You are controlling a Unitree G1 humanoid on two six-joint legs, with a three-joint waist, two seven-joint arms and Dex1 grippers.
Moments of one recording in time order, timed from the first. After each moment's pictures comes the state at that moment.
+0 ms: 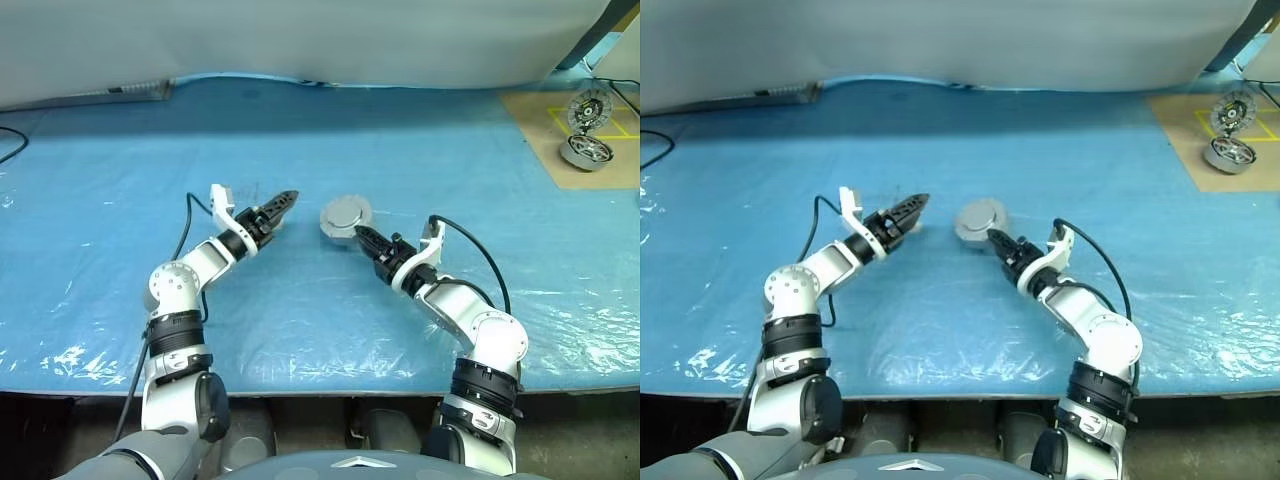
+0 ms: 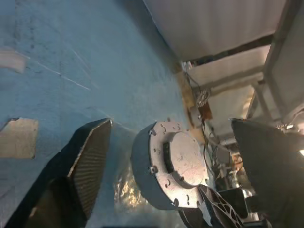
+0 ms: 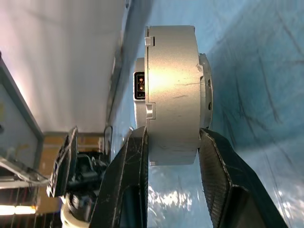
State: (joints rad) left arm -0.54 0.00 0.53 0.18 -0.91 1.03 -0.29; right arm -0.32 0.11 -0.49 -0.12 1.26 1.06 -0.19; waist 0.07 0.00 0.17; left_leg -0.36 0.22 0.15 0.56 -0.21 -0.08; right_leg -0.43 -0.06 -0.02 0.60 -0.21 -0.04
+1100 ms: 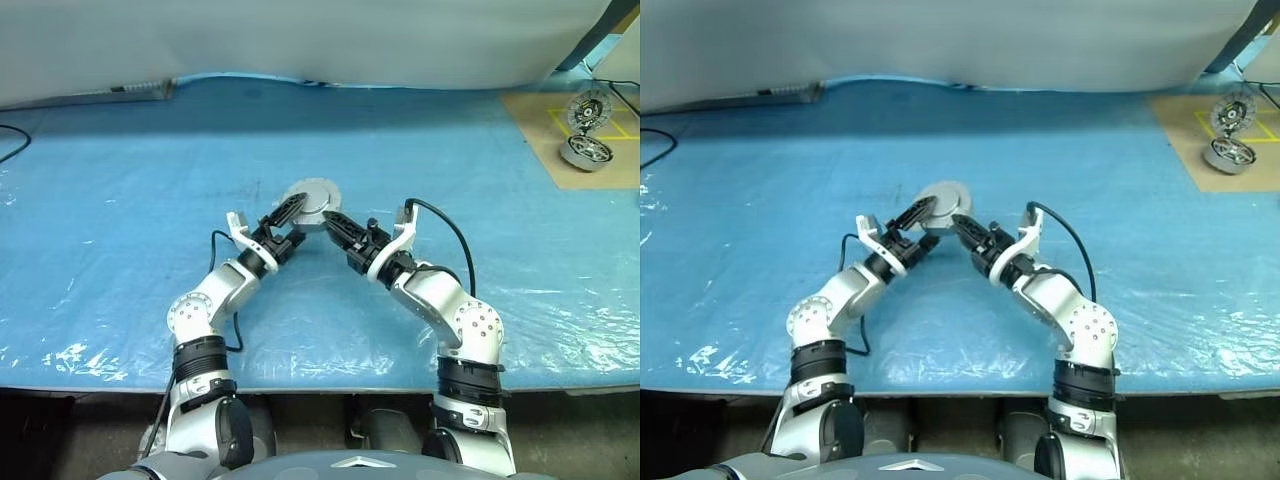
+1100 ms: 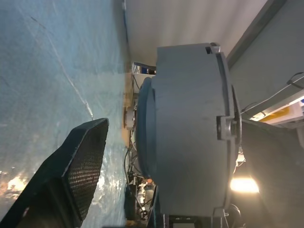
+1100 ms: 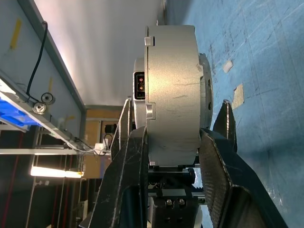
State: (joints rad) left arm -0.46 -0.14 0.52 0.23 -1.37 1.02 -0.09; right arm -0.31 0.06 -0.23 -0.15 1.60 0.94 -0.36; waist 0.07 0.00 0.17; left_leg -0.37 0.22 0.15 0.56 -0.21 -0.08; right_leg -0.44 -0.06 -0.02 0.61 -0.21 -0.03
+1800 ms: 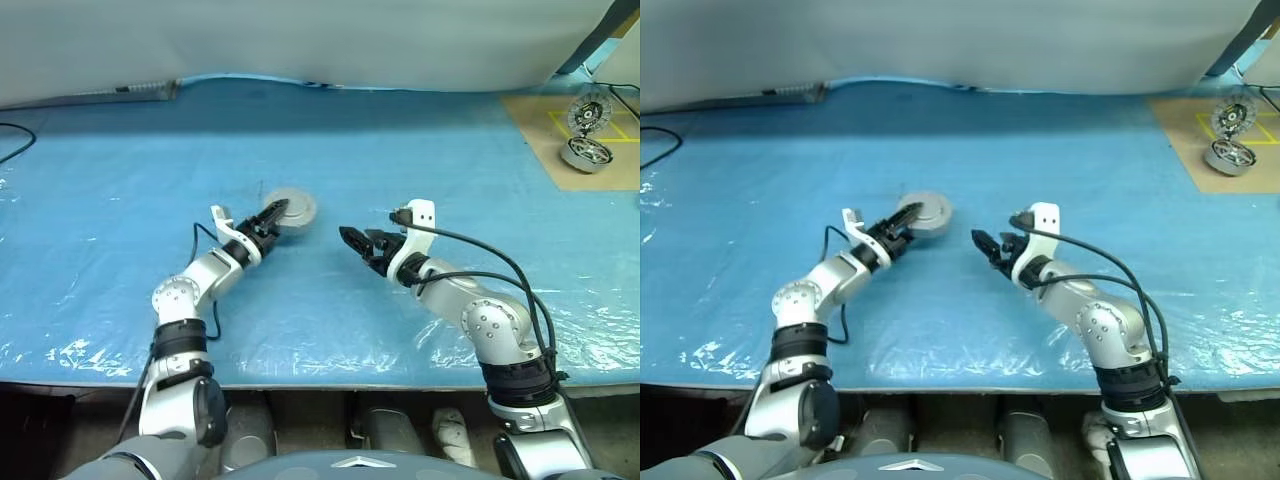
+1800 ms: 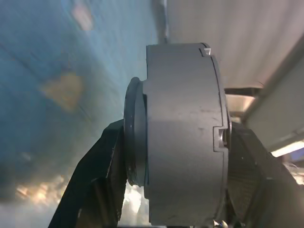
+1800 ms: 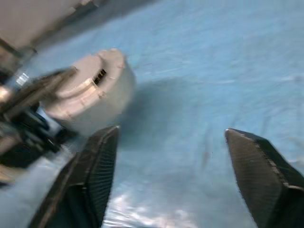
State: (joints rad) left arm -0.58 0.08 0.48 0.44 -1.23 0.89 -0.11; right arm -0.29 -0.37 0.13 -0.27 0.83 0.71 -0.02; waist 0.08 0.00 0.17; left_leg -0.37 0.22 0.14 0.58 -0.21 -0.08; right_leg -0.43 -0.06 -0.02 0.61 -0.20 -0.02
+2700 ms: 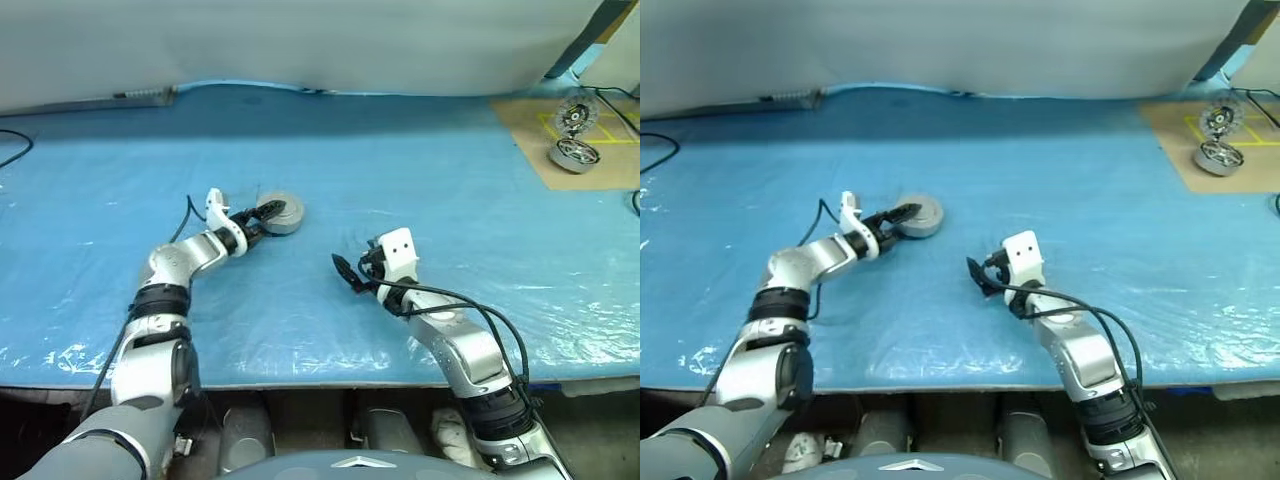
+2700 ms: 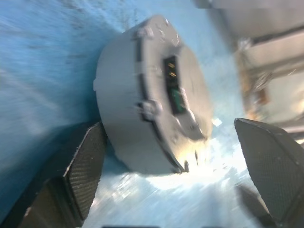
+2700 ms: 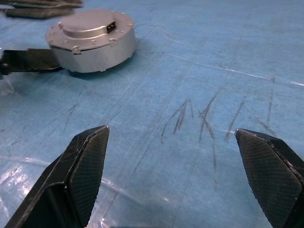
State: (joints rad) left arm -0.61 0.30 0.30 0.47 -0.81 0.94 -0.33; right arm -0.17 -0.27 0.21 -0.23 0.30 0.54 0.19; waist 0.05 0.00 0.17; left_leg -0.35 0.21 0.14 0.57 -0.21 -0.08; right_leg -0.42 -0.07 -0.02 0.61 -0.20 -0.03
